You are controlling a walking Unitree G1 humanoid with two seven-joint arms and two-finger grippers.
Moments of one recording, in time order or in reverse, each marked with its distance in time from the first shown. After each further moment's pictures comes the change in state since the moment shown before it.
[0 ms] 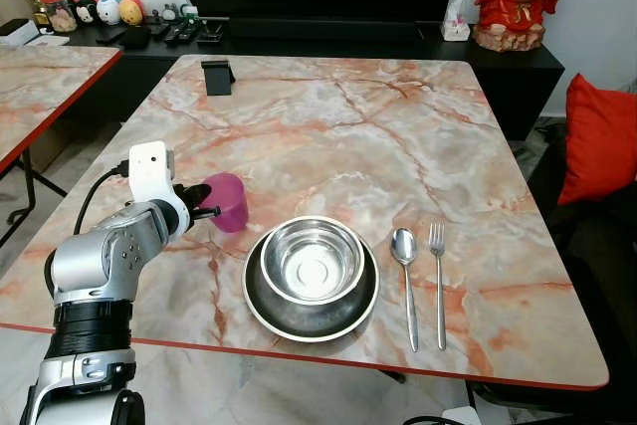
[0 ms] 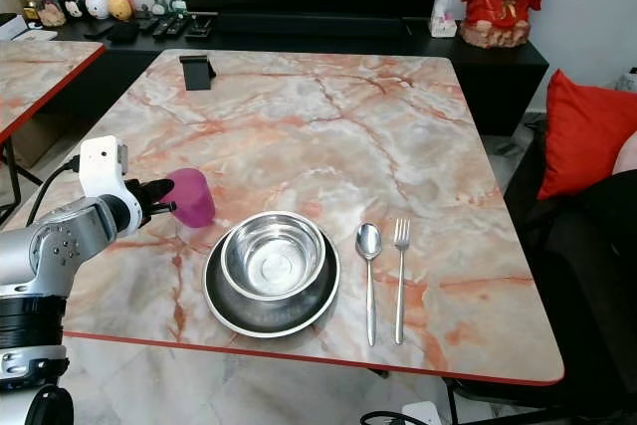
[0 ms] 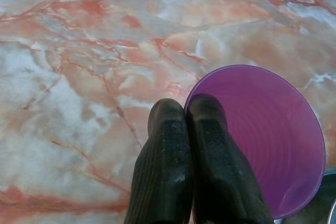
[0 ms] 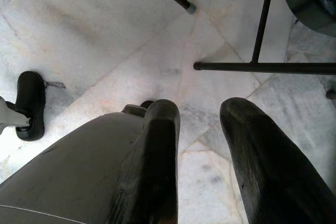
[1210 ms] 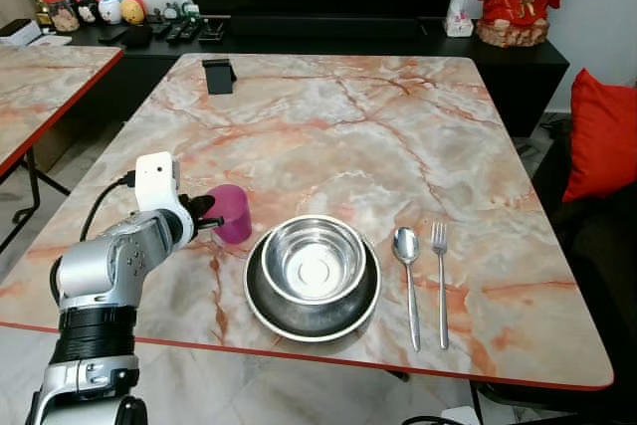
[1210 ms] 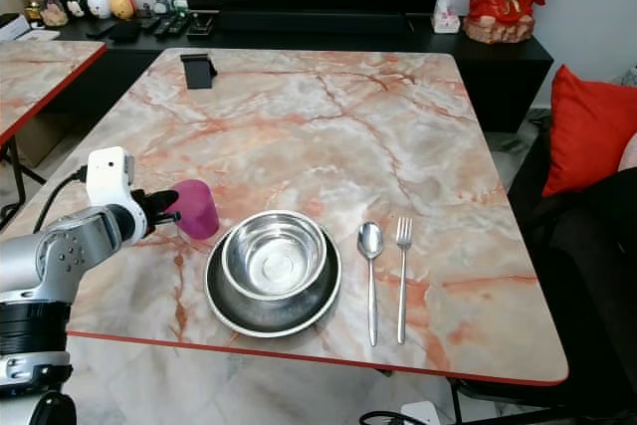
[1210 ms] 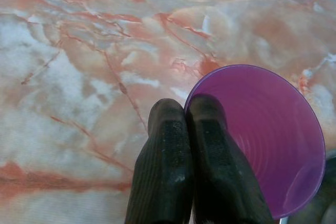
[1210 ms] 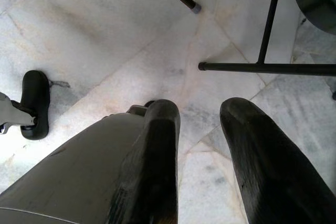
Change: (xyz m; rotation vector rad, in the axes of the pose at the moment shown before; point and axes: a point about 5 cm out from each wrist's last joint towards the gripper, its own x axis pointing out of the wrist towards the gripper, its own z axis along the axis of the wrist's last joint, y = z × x) left arm 0.001 -0.001 -0.013 -0.003 0.051 0.002; right arm 0.000 0.001 0.001 0.000 -0.002 0.000
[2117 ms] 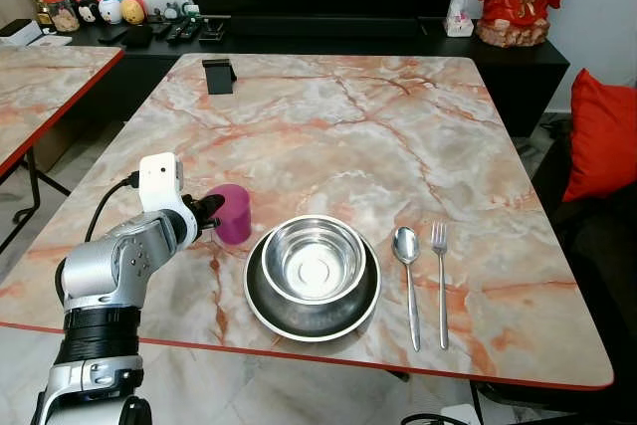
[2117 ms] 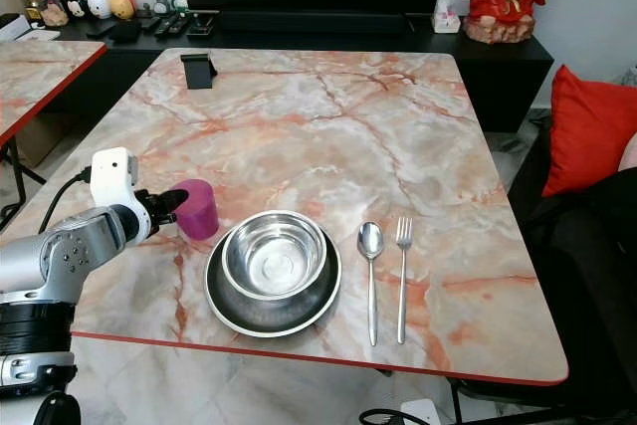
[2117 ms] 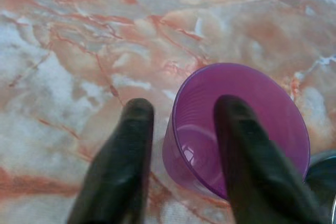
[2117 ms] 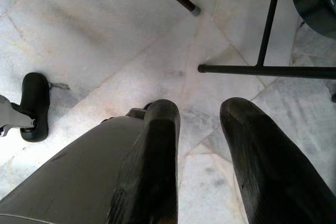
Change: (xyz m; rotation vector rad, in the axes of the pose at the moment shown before) left arm 0.001 -0.004 0.000 -0.010 -0.020 -0.014; right arm 0.001 0.000 0.003 -0.001 -0.007 -0.001
